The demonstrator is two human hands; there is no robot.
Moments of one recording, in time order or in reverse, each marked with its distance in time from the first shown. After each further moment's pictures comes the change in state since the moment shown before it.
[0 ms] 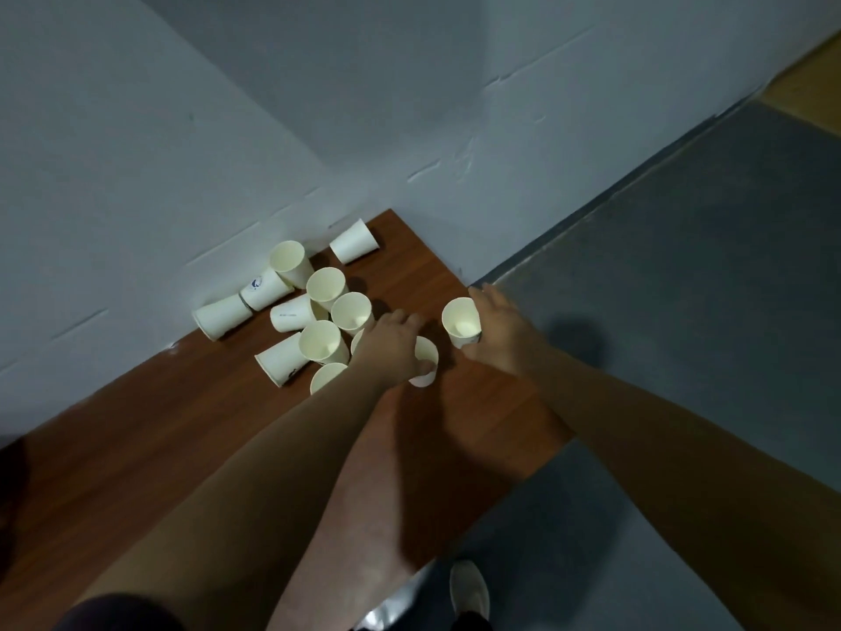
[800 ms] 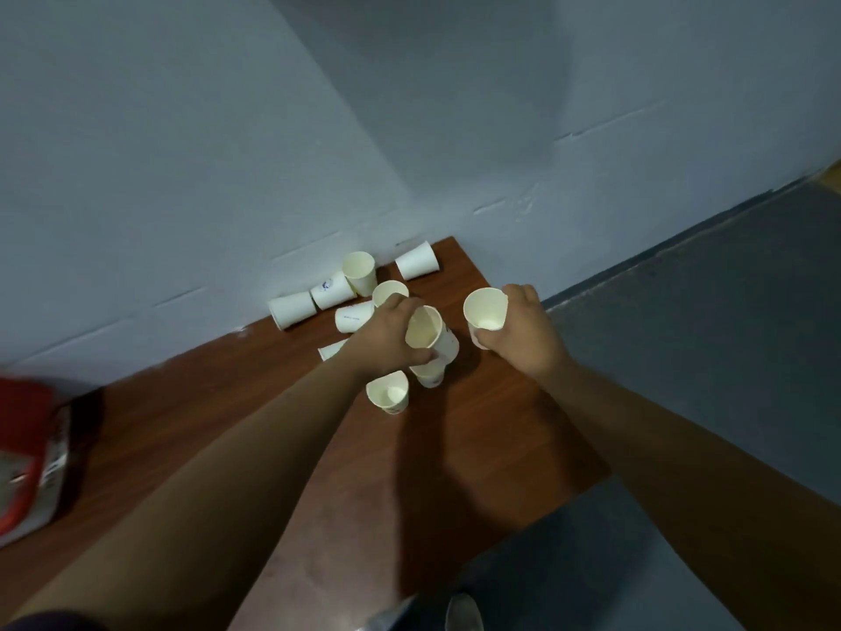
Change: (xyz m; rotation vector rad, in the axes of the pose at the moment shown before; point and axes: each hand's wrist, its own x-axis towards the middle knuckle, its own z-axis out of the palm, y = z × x) left_hand -0.071 -0.066 -0.076 -0.376 0.194 -0.054; right_hand 0.002 -0.102 -0.050 0.123 0.128 0.030
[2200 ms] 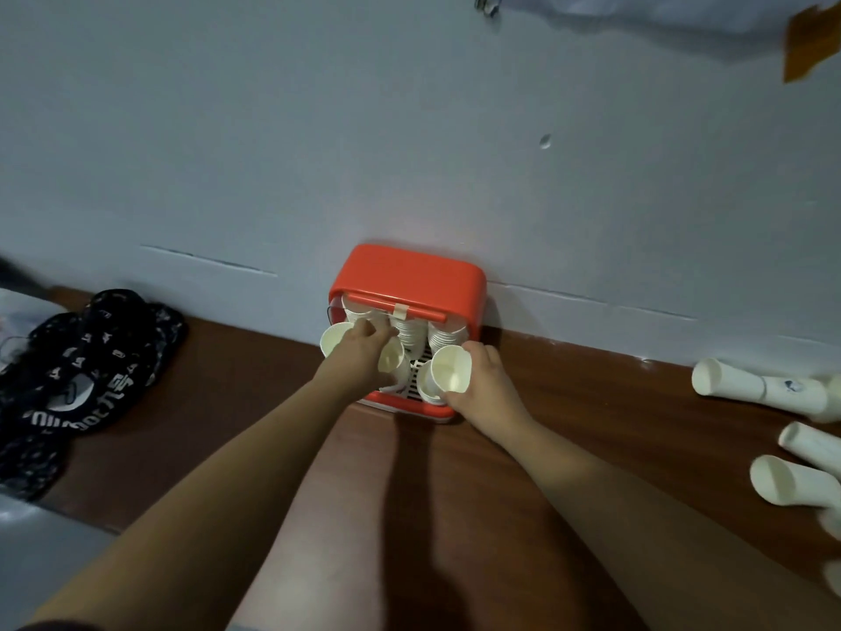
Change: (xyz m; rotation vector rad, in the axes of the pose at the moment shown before) left_hand -0.469 -0.531 -0.212 0.031 0.256 -0.768; right_hand -0.187 -0.573 0.429 0.117 -0.554 -0.544
